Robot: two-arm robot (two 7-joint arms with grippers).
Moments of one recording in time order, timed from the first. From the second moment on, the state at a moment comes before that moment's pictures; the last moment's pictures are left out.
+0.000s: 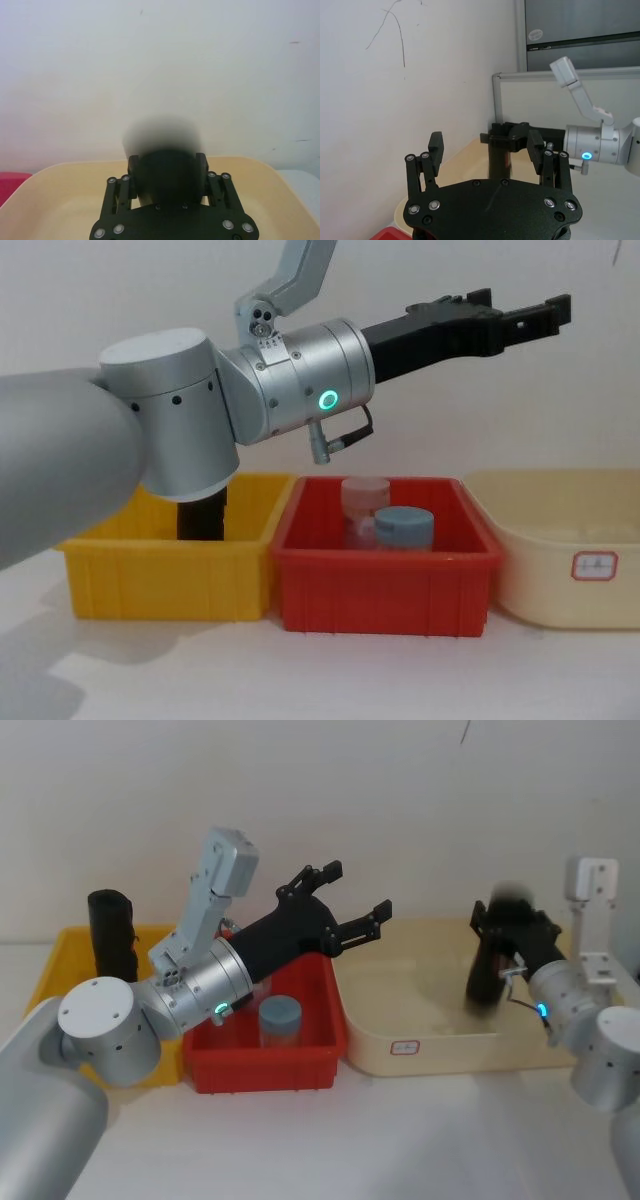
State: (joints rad) left arm -0.80 0.01 0.57 -0.95 -0.47 -0.23 -0.72; right arm 0.51 0.20 0.00 -1.16 0.20 0.06 0.11
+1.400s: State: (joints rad) left arm -0.65 0.11 0.52 -1.20 -0.39 -0.23 -0.53; right arm 0.29 0.27 -0.05 -1.52 0.30 0.19 0.29
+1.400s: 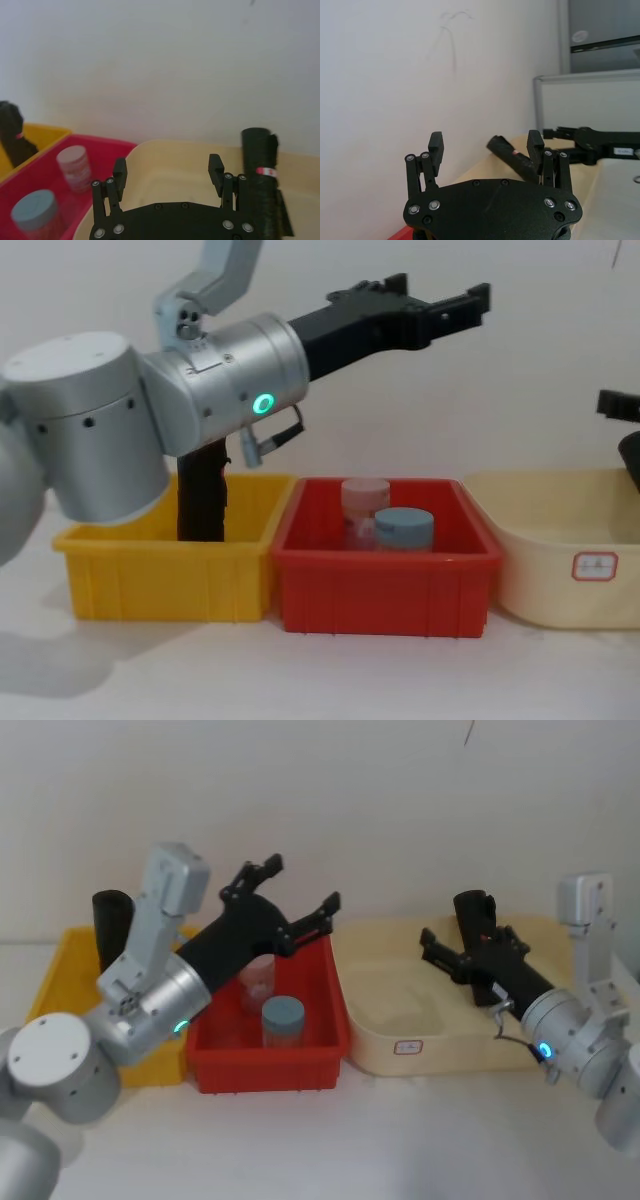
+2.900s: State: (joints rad) left arm -0.18 0.28 0.28 -1.64 -0.31 -0.35 -0.19; right arm 0.29 0.31 -0.31 -1.57 0.16 0.21 0.33
